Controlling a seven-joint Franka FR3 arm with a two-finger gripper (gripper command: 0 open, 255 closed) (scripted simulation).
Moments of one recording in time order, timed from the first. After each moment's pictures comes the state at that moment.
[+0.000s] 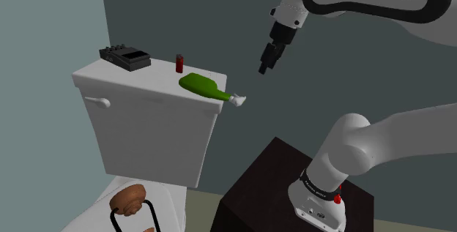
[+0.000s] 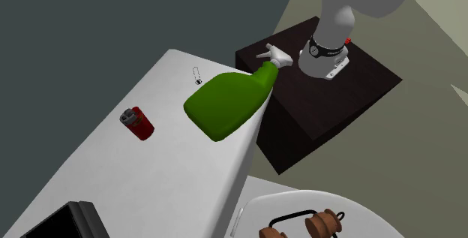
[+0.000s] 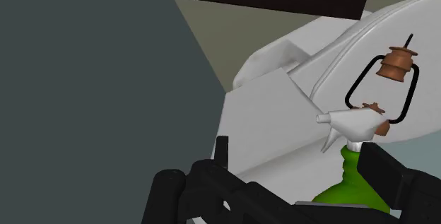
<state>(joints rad) 0.02 -0.76 -0.06 -2.38 0.02 1.71 -0.12</state>
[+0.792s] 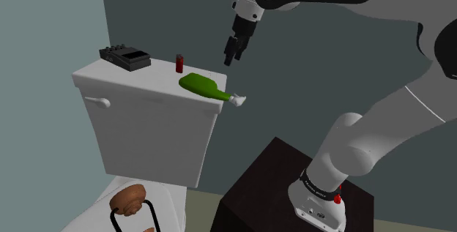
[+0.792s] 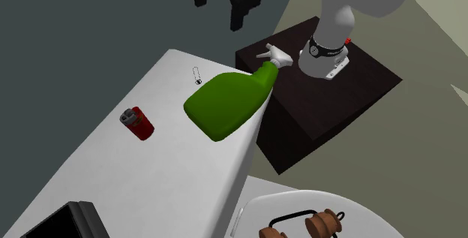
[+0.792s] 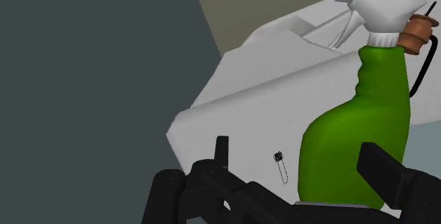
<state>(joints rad) 0.08 -0.38 -0.02 -2.13 0.02 1.86 -0.15</state>
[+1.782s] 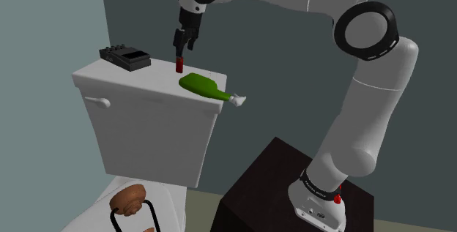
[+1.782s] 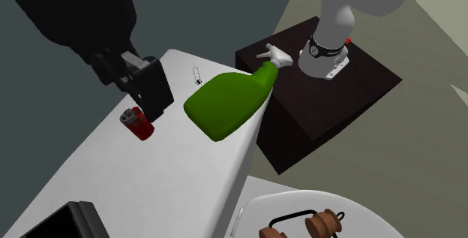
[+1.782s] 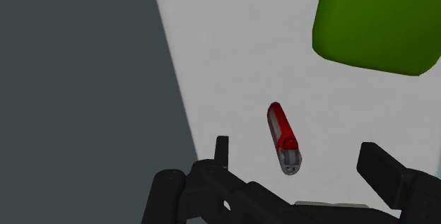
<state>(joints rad) 0.14 0.18 0.04 -1.55 -0.04 1.86 -0.19</state>
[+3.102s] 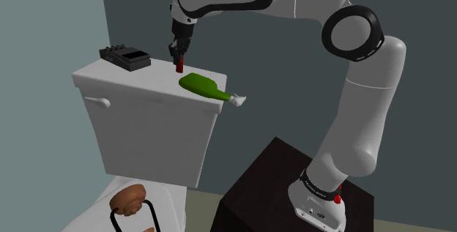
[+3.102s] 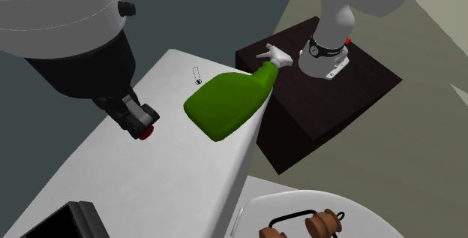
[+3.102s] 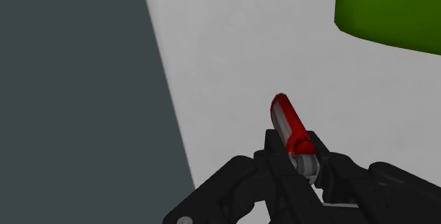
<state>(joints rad) 0.15 0.27 0.05 -1.54 -0.05 1.94 -0.19</state>
